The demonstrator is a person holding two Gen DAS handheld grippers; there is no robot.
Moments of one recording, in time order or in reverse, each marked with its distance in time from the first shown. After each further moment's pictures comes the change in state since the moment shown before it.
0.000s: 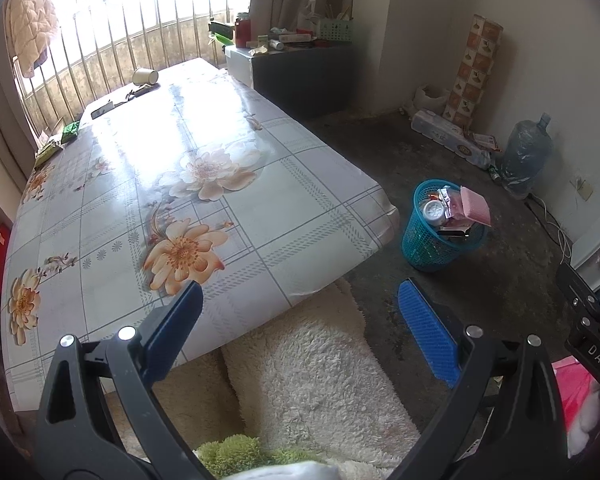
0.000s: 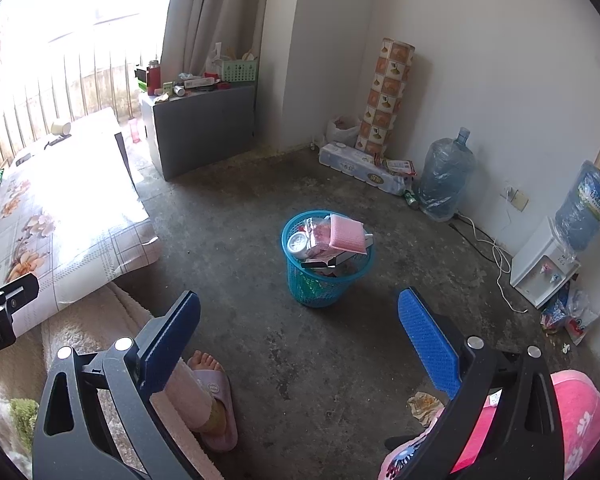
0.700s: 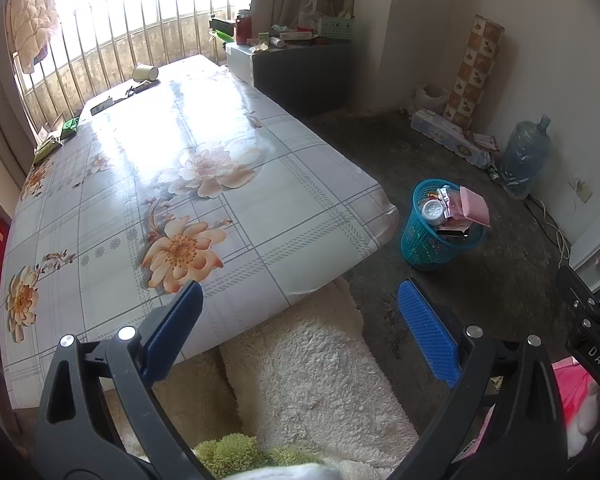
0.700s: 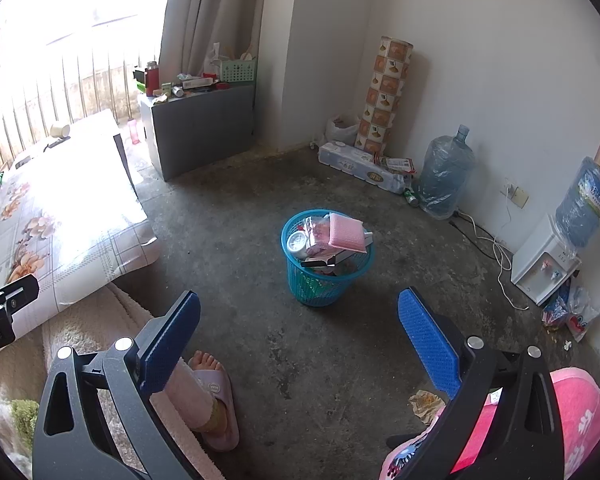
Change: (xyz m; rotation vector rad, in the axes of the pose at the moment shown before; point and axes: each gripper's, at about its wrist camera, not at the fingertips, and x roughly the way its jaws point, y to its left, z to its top) left arm 0.001 -0.001 -0.001 -0.007 0.006 -0.003; right arm 0.001 -0.001 -0.001 0.006 0.002 0.001
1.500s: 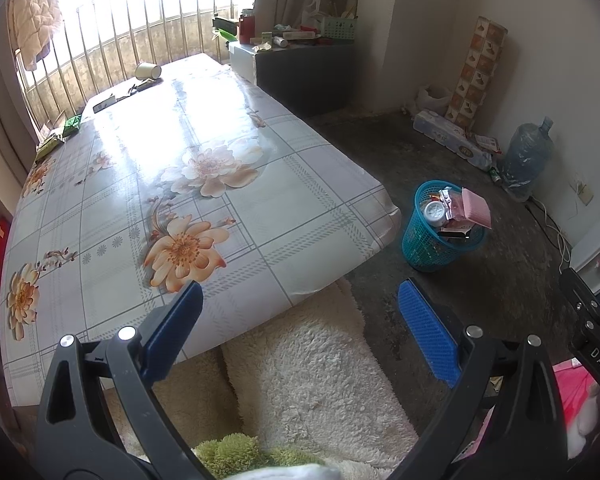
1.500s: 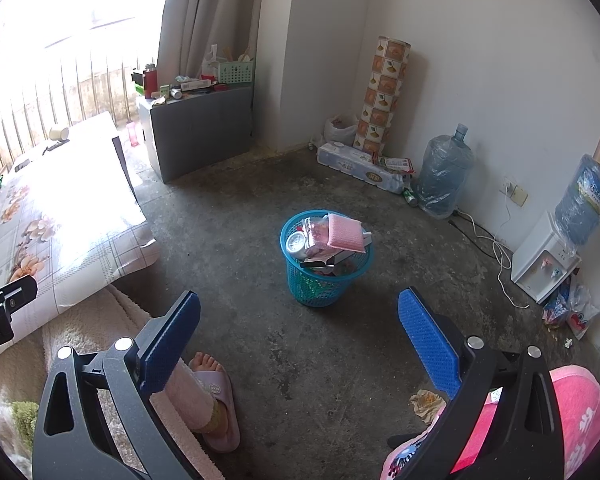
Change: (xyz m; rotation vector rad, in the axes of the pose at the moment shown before) left arm 0.001 0.002 0.000 -0.003 0.000 0.001; right arm -0.001 -0.001 -0.001 0.004 -0.002 -0.001
